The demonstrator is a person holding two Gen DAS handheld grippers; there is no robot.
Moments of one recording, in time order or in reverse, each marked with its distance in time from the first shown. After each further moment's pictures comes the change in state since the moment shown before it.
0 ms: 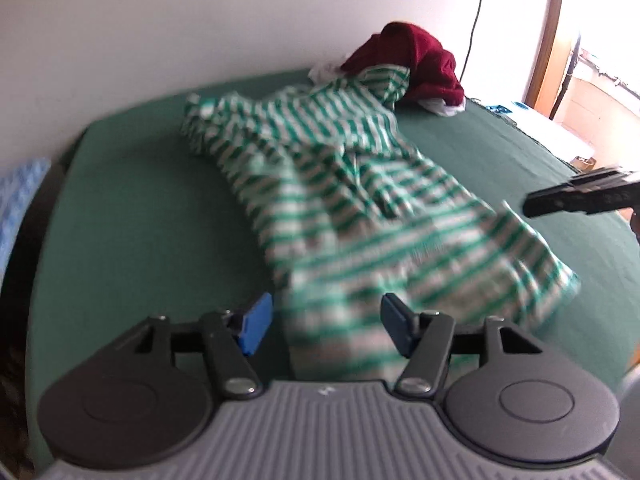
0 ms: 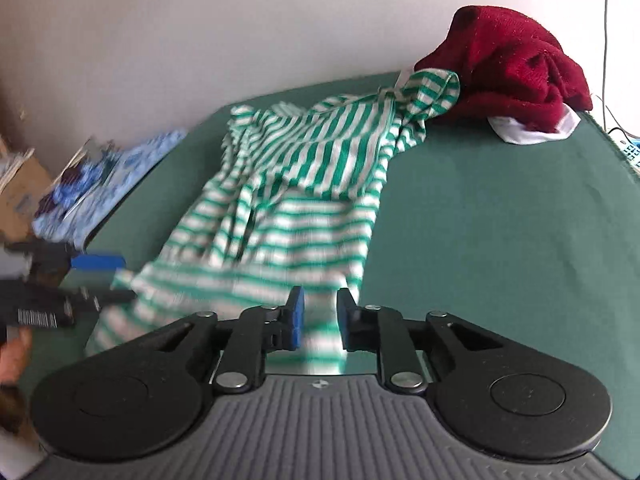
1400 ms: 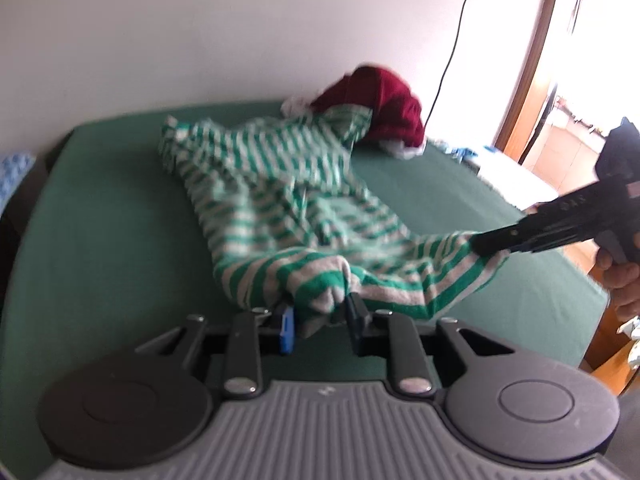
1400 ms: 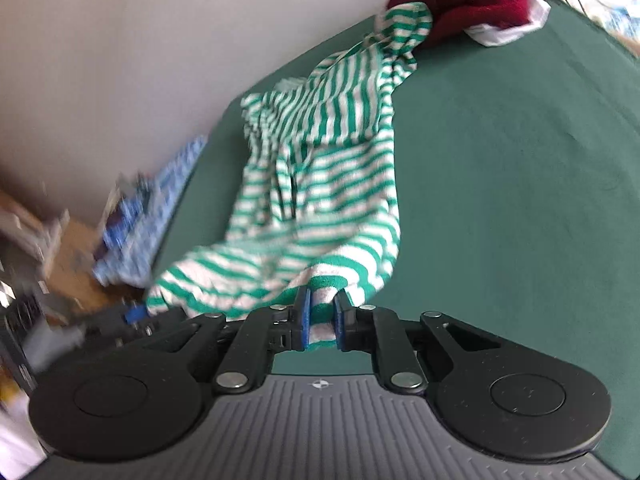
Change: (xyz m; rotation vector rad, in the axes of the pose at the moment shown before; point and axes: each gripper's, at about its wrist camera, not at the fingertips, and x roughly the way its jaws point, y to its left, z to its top) left arm -0.030 -0.026 0.017 -0.059 -0.124 -0.101; right arm -0.023 -0.011 -0.005 0.391 0.099 0.158
